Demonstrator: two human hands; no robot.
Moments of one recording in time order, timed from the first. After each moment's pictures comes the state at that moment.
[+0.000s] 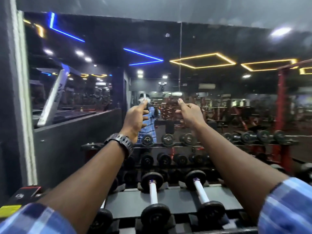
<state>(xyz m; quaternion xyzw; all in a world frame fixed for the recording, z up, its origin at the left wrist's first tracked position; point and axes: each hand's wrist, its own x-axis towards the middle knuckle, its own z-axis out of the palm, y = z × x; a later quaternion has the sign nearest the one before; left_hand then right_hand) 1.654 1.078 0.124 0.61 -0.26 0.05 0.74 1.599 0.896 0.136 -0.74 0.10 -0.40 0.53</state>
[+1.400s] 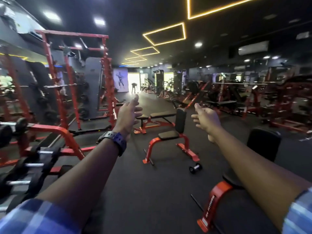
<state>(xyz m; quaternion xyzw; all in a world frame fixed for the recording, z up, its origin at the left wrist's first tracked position) 0.755 0.940 0.037 0.22 -0.65 -0.56 0.46 0.542 1.094 0.019 -0.28 0.67 -0.68 0.08</state>
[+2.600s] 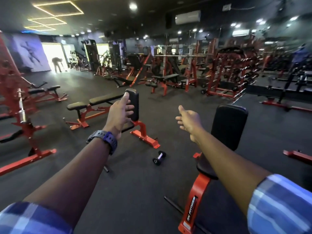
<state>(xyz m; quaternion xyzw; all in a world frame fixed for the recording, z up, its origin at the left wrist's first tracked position) 0.317 0.613 -0.062 0.16 -0.69 -0.65 0.27 0.190 0.812 -0.101 -0.08 0.73 -0.68 0.05</state>
